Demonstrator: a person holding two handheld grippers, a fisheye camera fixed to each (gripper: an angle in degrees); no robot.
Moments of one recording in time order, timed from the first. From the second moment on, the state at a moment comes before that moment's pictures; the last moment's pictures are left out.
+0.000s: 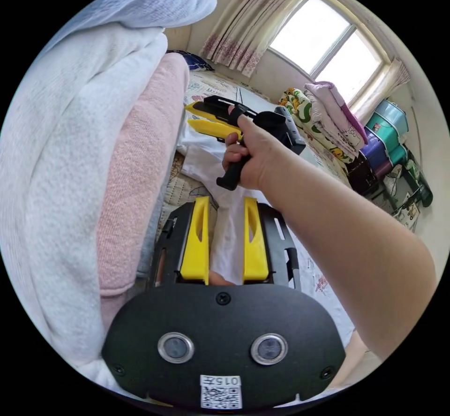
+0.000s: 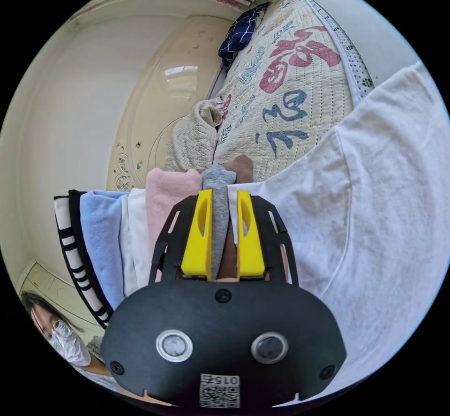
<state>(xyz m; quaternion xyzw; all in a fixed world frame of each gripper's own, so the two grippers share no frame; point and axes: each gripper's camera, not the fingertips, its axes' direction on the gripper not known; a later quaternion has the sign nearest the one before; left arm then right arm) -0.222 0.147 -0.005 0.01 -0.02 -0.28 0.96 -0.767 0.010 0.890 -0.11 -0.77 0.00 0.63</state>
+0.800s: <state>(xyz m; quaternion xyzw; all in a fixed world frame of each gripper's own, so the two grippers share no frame) -0.223 0.144 0.005 0.01 -0.03 -0.26 0.96 -0.689 -0.032 0.890 -0.12 -0.68 -0.05 0.72</state>
